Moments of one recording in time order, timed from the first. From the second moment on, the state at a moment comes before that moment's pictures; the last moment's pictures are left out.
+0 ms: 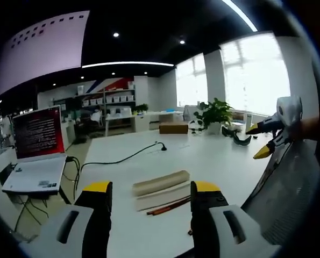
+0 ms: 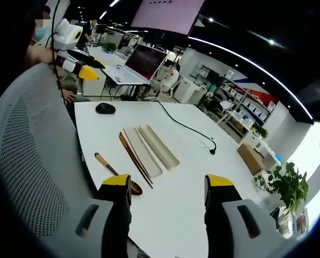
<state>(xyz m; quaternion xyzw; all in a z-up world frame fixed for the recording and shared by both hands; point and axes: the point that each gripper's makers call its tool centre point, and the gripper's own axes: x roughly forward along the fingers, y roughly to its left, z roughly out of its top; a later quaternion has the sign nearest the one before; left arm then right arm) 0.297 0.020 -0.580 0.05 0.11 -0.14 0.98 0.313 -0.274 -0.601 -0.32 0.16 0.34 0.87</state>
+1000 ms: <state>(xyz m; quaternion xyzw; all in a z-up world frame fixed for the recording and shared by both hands) 0.288 0.020 -0.581 0.05 0.10 -0.13 0.99 0.339 -0.263 -0.592 -0.26 0.14 0.35 0.89</state>
